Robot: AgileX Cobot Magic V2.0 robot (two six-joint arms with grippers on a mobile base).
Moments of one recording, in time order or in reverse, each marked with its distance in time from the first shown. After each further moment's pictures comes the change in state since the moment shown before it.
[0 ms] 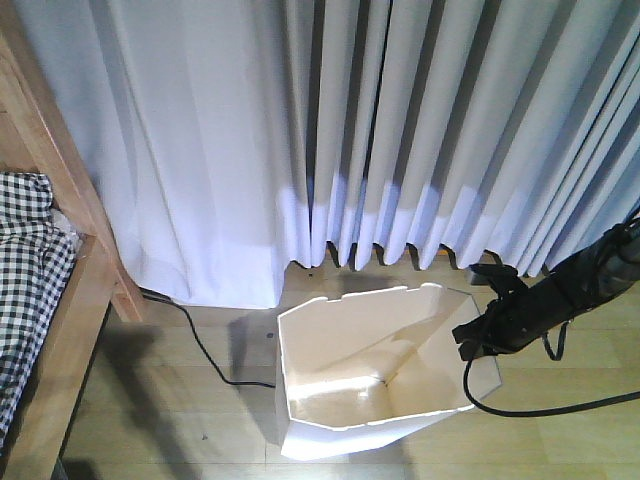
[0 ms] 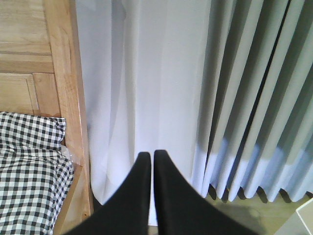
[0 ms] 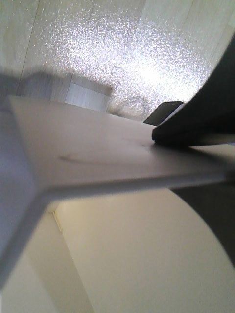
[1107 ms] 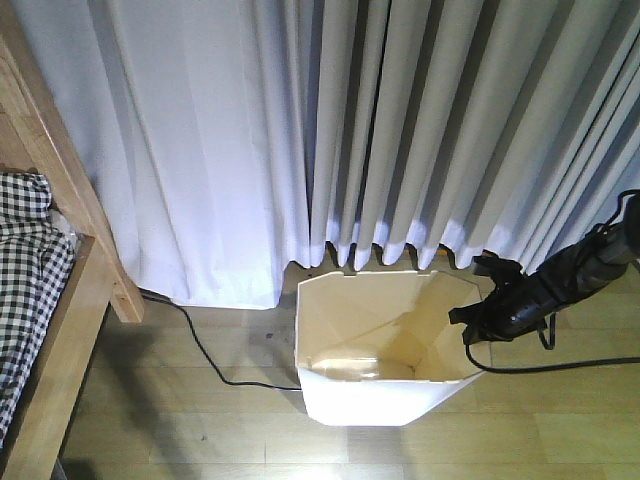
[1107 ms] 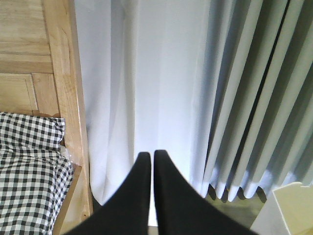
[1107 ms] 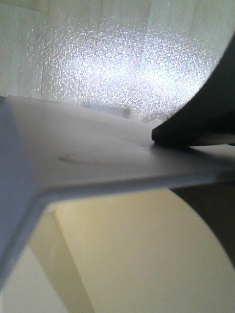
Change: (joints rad) left arm 0.000 0.000 0.000 0.000 0.000 0.000; right arm 0.000 0.185 -0.242 -0.088 -0.078 0.264
